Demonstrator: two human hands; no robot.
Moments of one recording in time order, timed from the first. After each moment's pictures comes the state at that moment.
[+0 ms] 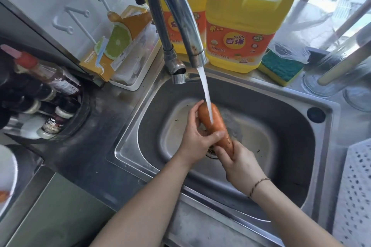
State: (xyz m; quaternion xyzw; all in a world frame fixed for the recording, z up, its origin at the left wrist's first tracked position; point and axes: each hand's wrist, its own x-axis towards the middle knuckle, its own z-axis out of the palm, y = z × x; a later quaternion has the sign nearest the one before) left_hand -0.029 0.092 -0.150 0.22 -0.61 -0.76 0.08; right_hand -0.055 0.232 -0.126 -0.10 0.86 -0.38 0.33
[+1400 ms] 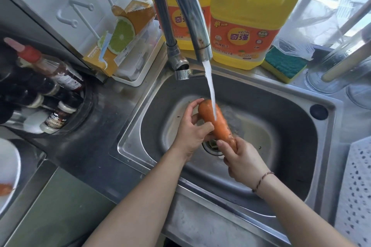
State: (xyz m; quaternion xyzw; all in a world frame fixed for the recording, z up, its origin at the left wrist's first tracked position) left_hand -0.028 0.081 -0.132 0.30 -0.51 -0.80 0.03; right_hand -0.057 0.233 -0.146 -0.07 0.82 -0.46 0.35
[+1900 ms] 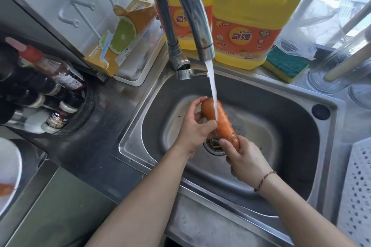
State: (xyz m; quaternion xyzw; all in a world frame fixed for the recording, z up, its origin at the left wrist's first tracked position) left_hand -0.033 0.080 -0.132 0.30 -0.52 -0.80 0.02; right_hand -0.059 0.233 -0.145 -0.08 0.84 -0.43 0.33
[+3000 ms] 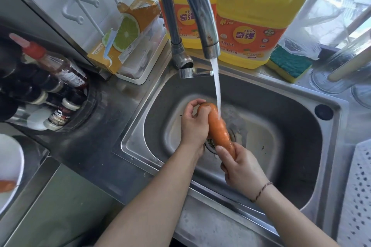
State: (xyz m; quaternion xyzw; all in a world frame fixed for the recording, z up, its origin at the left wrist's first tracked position) left_hand -0.042 0.089 -0.131 0.39 -0.48 -0.77 0.12; right_hand -0.034 0.225 -0.119 -0.02 0.74 -0.54 0.40
